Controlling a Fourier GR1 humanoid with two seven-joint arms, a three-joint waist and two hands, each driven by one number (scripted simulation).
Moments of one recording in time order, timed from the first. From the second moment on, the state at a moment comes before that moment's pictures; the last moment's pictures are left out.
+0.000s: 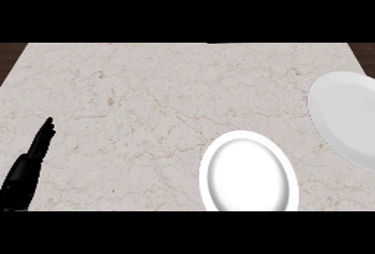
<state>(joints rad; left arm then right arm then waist) 0.11 0.34 0.08 -1.52 -0.12 0.06 -0.14 -0.34 -1.02 -0.37 -0.90 0.45 0.27 -0.62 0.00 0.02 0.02</state>
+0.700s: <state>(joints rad) 0.07 0.33 0.05 -1.51 -0.14 0.05 -0.13 -0.38 -1.15 -0.42 -0.67 0.31 0.31 -0.98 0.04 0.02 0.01</state>
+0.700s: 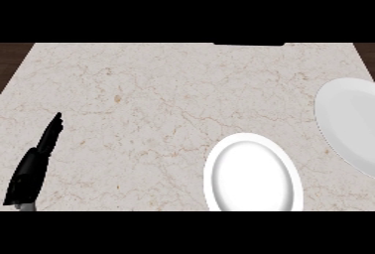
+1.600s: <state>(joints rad) 0.06 0.32 0.05 -1.47 -0.16 0.04 -0.15 -0.58 -1.01 -0.10 -0.60 0.41 0.31 -0.95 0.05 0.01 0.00</state>
